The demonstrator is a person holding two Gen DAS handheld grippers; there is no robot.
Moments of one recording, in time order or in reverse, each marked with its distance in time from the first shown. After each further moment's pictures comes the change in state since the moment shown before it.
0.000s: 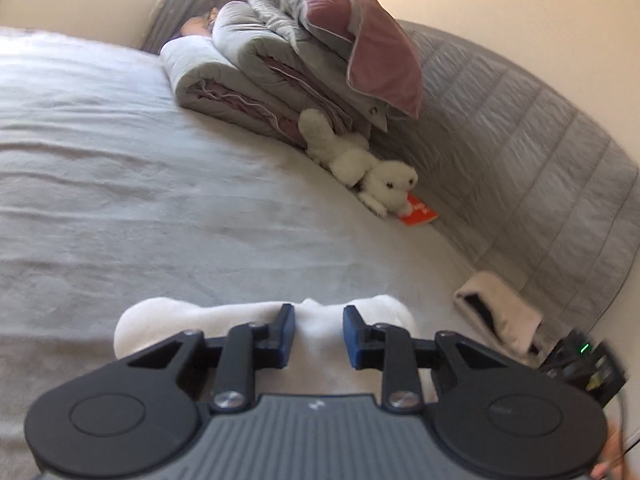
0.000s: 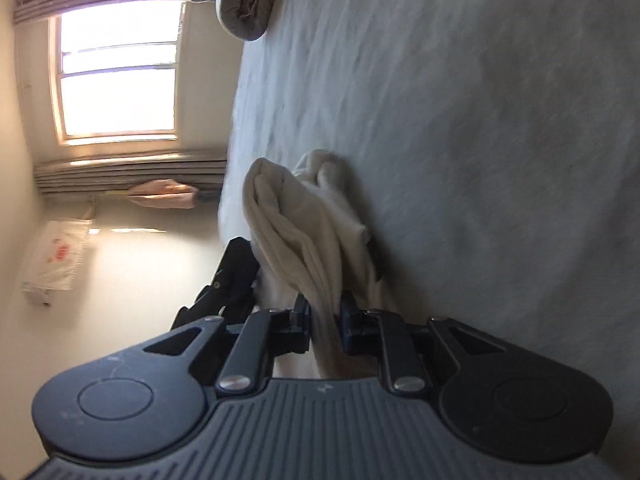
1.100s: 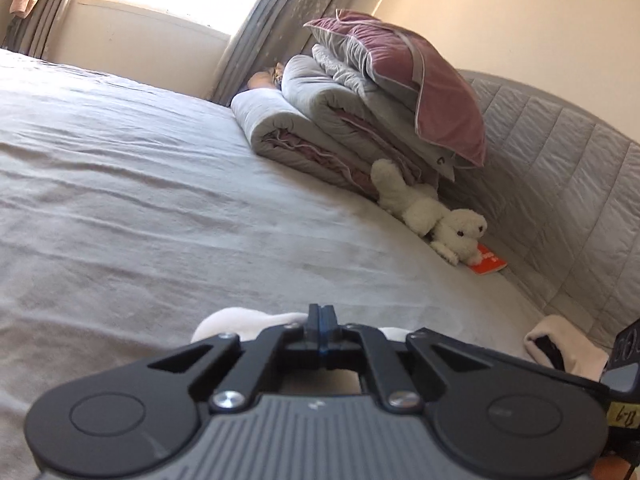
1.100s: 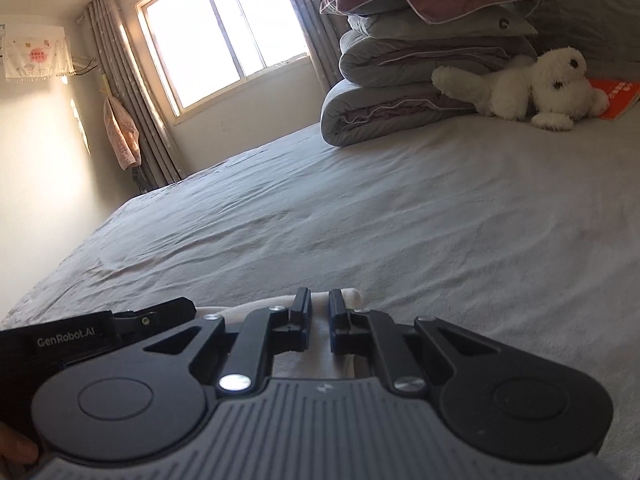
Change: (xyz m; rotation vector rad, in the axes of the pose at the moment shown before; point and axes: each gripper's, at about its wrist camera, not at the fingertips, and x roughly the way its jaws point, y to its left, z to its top) left arm -0.017 0.012 -0.013 -0.073 -0.169 0.207; right arm 0.068 0.068 -0.032 -0.918 -0.448 -0.346
